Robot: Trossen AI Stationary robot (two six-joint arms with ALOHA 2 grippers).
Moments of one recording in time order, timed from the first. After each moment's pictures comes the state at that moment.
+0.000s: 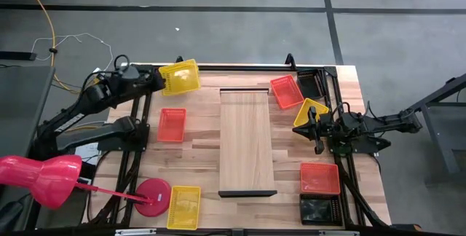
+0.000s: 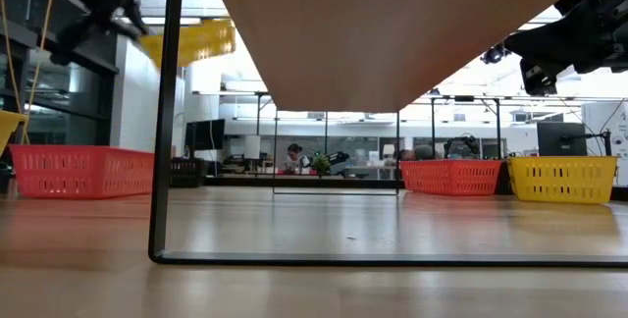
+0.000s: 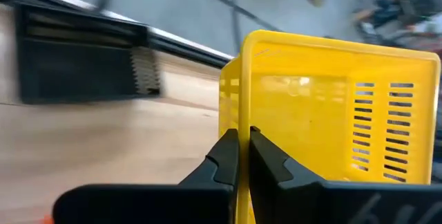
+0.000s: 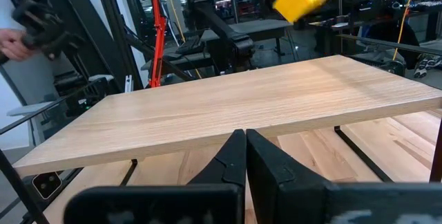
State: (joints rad) left arm 0.69 0.60 0.81 -0.79 -0.21 -1.04; right arm 0.16 0.03 0.01 0.03 0.12 0.17
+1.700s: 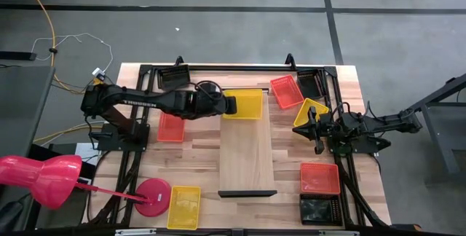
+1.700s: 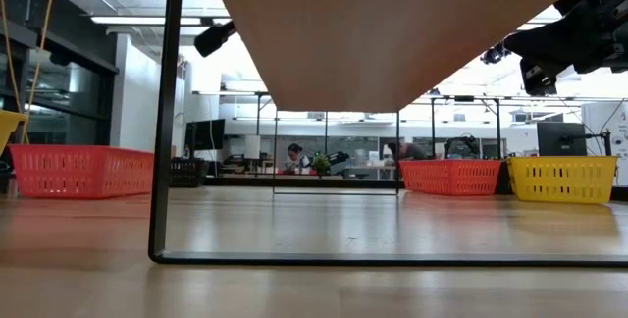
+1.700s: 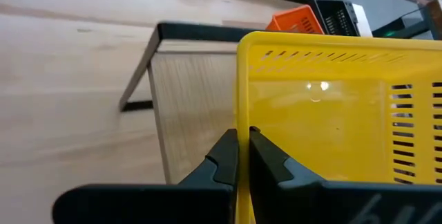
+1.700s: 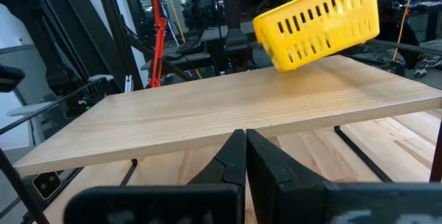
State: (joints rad) left arm 0.14 1.56 1.27 -0.61 -0.52 -1.31; right arm 0.16 0.03 0.01 0.03 0.12 0.17
